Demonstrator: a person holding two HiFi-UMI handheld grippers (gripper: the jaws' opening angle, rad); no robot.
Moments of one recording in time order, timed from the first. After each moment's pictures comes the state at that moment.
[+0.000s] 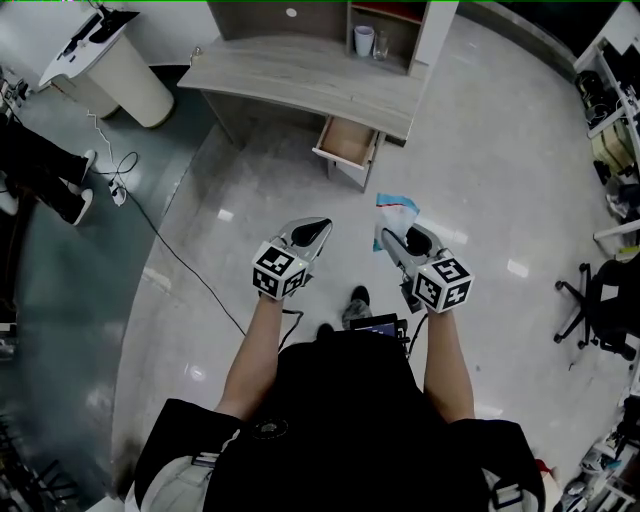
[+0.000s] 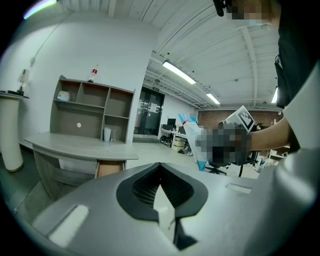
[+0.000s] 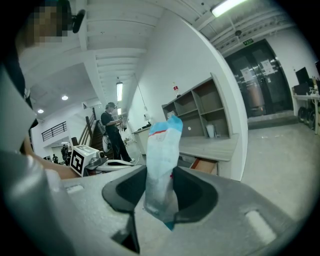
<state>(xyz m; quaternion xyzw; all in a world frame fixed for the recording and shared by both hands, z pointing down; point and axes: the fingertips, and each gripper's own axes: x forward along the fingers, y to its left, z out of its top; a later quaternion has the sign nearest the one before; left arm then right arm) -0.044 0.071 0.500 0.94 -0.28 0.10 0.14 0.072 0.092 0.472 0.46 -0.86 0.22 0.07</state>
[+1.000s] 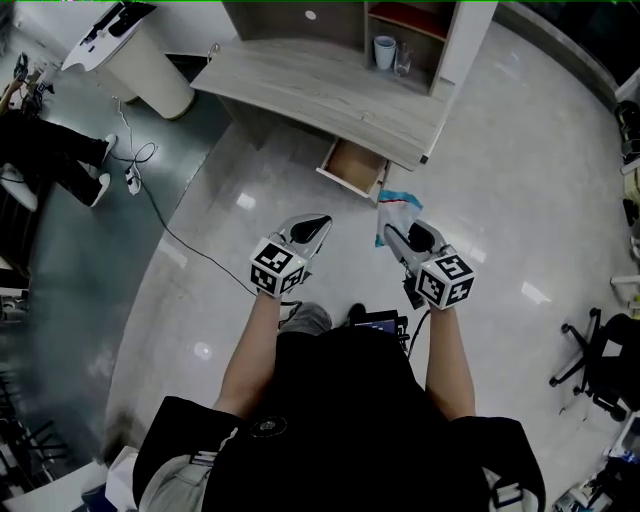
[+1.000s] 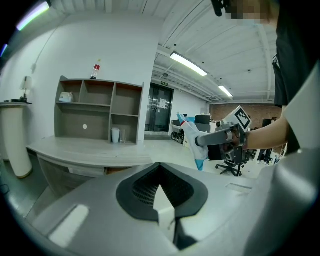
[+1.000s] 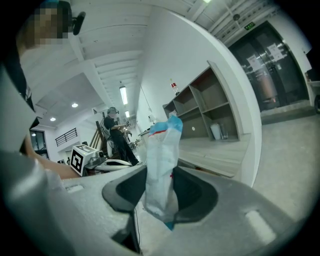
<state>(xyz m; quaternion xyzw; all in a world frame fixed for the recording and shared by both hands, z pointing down) 0.009 -0.044 0.500 0.92 -0.34 0.13 0.14 0.132 -0.042 0.482 0.39 -0.89 0.23 0.06</state>
